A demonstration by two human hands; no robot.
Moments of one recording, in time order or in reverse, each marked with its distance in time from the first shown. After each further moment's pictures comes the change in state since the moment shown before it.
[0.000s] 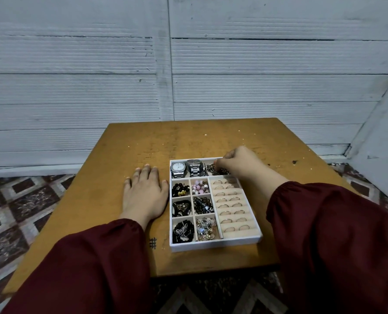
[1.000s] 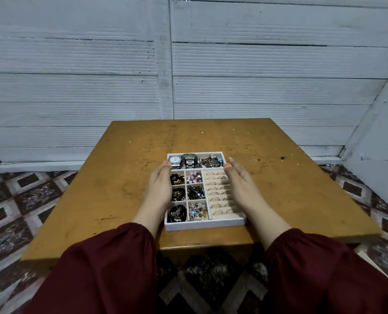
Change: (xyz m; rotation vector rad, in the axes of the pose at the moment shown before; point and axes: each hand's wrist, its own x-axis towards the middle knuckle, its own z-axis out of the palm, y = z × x) left_hand -0.057 0.058 -0.026 -1.227 0.076 -0.245; right_hand -0.087 0.023 0.028 0.491 0.139 -0.016
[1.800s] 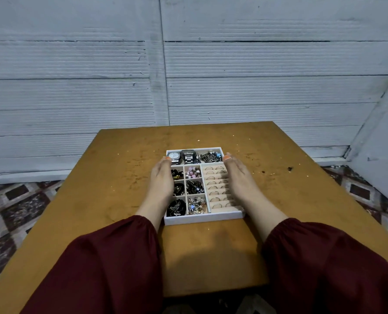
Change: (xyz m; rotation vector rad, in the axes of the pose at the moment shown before) left_hand 0.070 0.009 0.036 0.043 -0.023 -0.029; right_hand 0.073 -0.002 -0.001 -0.088 0.031 -0.018
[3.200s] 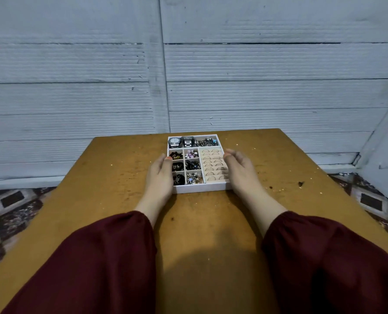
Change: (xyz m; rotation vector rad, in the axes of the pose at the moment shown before) left_hand 0.068 -0.009 0.013 0.091 0.012 0.146; right_hand 0.069 0.000 0.003 0.172 0.047 -0.034
